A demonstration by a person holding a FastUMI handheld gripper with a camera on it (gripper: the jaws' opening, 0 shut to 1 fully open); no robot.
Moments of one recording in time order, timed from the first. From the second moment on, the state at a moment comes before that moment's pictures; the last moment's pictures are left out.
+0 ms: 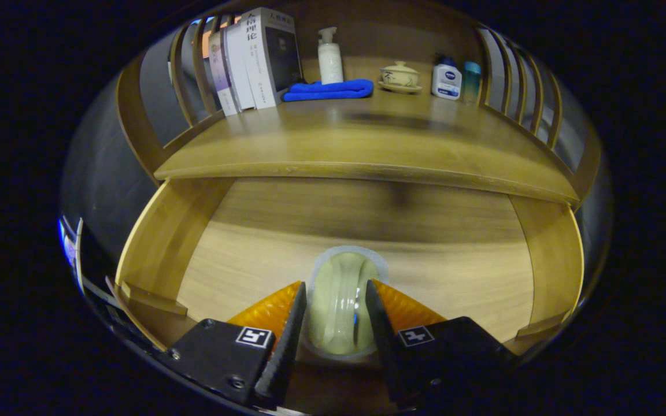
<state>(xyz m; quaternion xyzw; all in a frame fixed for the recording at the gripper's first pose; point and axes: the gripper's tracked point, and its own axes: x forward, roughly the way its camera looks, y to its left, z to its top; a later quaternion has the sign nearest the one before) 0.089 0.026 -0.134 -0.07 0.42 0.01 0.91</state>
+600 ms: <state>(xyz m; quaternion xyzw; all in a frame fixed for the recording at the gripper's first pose) 0.093 0.023 -0.132 -0.07 0.40 0.01 0.91</state>
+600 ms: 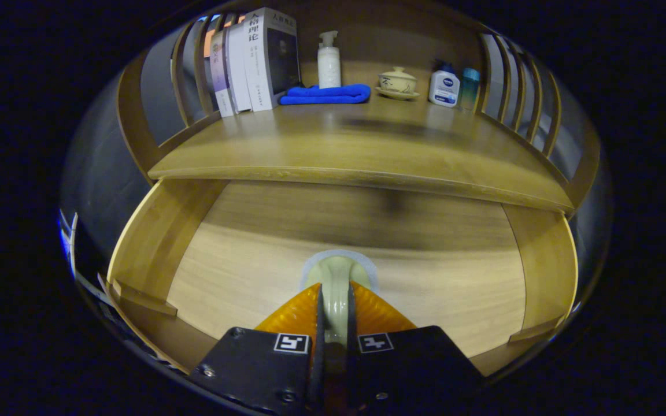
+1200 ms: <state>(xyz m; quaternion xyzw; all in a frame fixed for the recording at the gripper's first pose) 0.088 0.038 -0.105 -0.11 0.38 0.04 0.92</state>
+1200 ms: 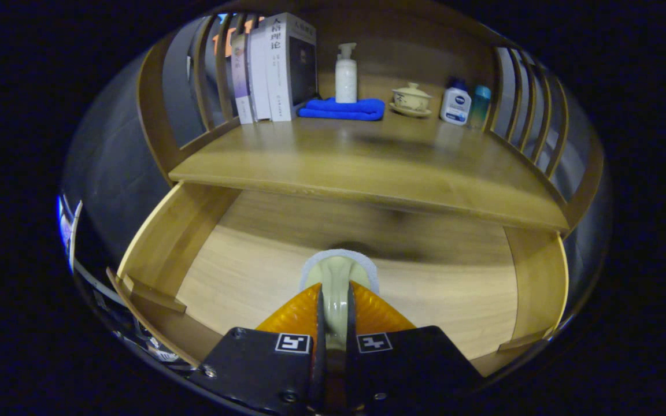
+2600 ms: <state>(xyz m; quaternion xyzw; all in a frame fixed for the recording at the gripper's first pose) 0.162 0.032 0.034 -0.10 0.31 0.02 0.95</state>
